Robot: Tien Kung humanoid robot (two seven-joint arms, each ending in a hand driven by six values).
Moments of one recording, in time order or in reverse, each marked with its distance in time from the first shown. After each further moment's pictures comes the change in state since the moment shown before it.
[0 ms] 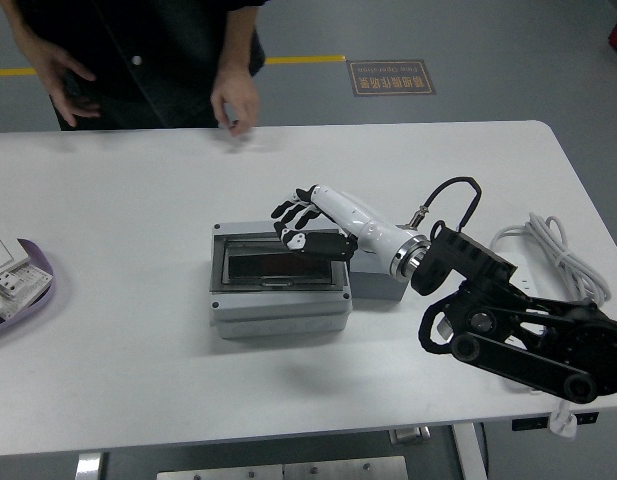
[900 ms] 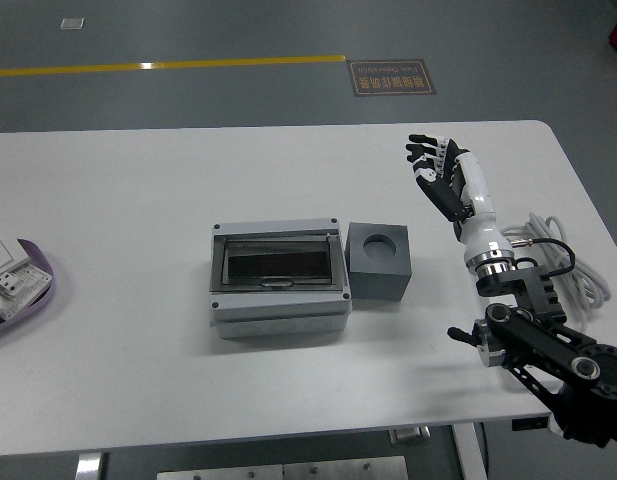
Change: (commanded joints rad) left arm 0.006 -0.034 -0.039 0.012 0.002 -0.010 0.019; right arm -0.342 0.079 0.322 -0.274 0.524 -0.358 0.752
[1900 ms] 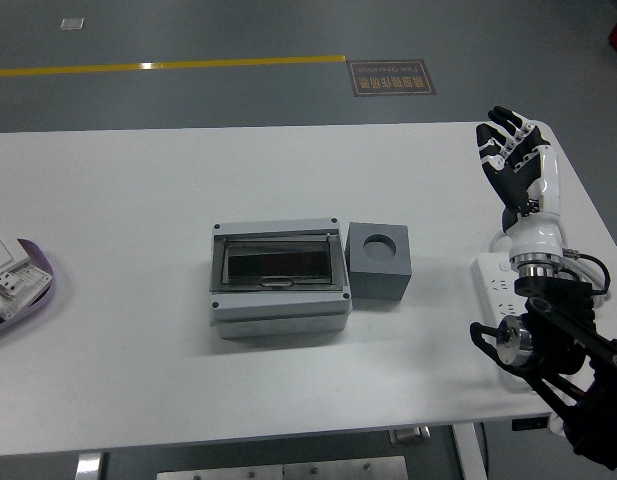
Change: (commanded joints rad) left arm -0.043 0.046 -0.017 0.012 0.040 -0.014 -0.018; right arm -0.084 -0.021 0.098 0.013 0.364 0.000 0.279
